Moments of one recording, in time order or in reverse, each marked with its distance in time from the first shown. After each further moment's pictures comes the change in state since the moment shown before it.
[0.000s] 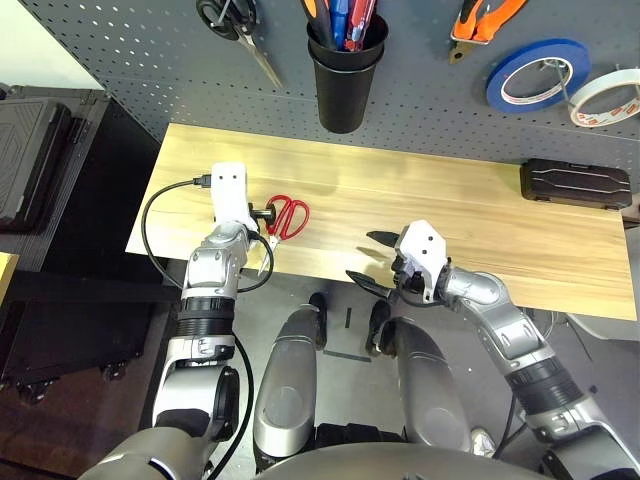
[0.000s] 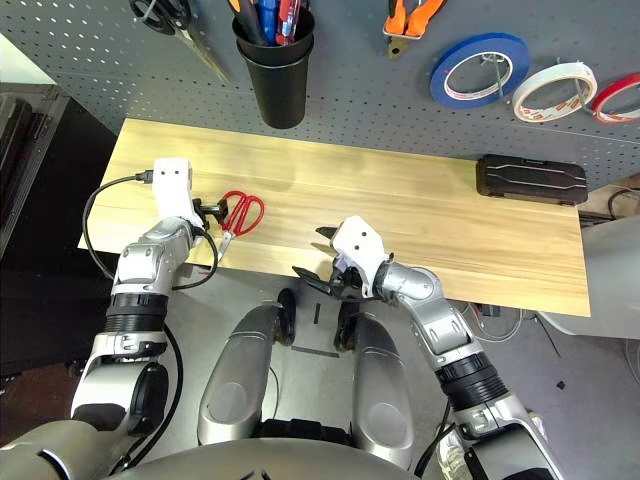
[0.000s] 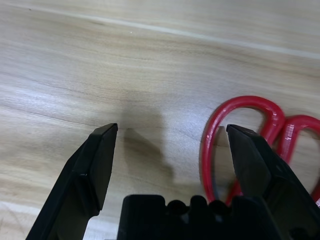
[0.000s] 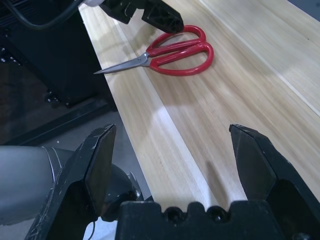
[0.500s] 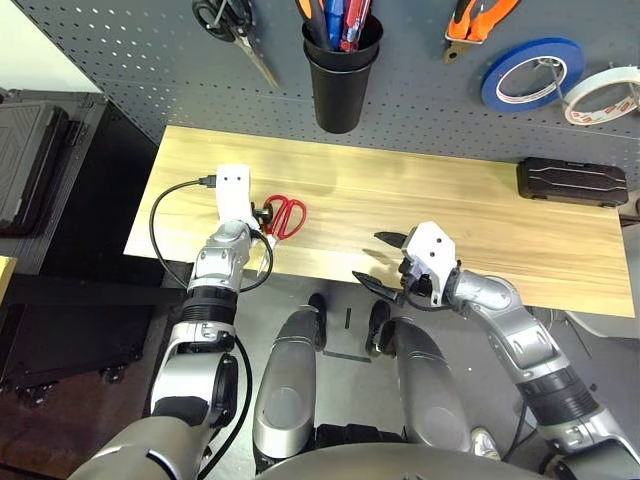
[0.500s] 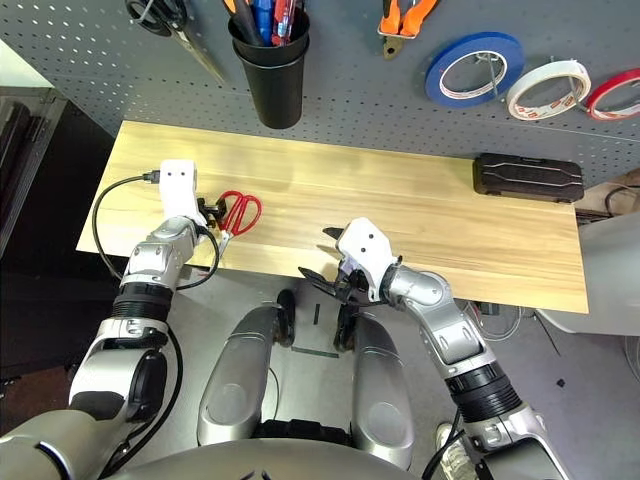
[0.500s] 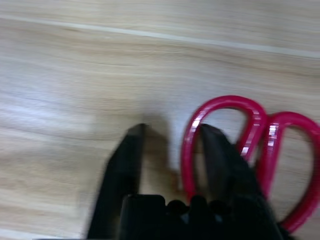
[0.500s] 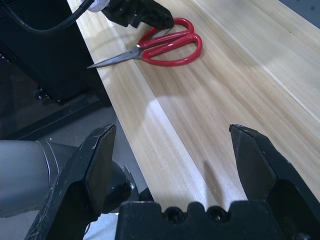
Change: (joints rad) left arm -0.015 -0.005 -0.023 0.075 0.009 -0.069 -0.004; right arm 0.009 -0.031 -0.010 -0.056 0.006 0.045 -0.006
